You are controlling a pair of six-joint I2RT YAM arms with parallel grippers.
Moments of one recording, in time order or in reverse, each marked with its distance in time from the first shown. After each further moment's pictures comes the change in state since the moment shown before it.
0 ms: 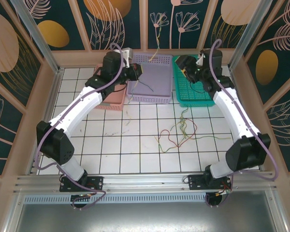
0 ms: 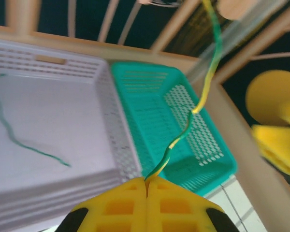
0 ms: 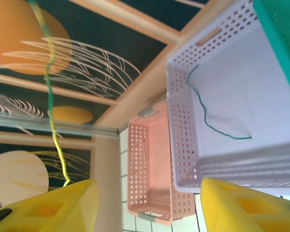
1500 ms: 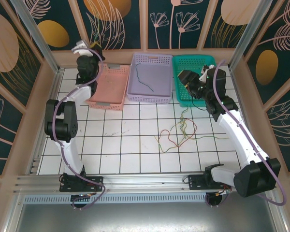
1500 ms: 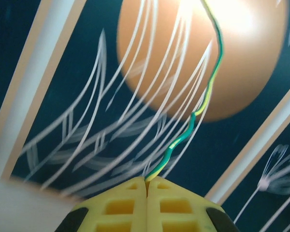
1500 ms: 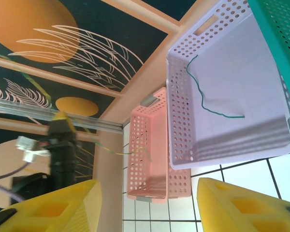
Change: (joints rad) left arm 0.368 0.310 -0.225 1.048 -0.237 -0.008; right arm 0.034 -0.258 -0.326 0.124 0.021 0.034
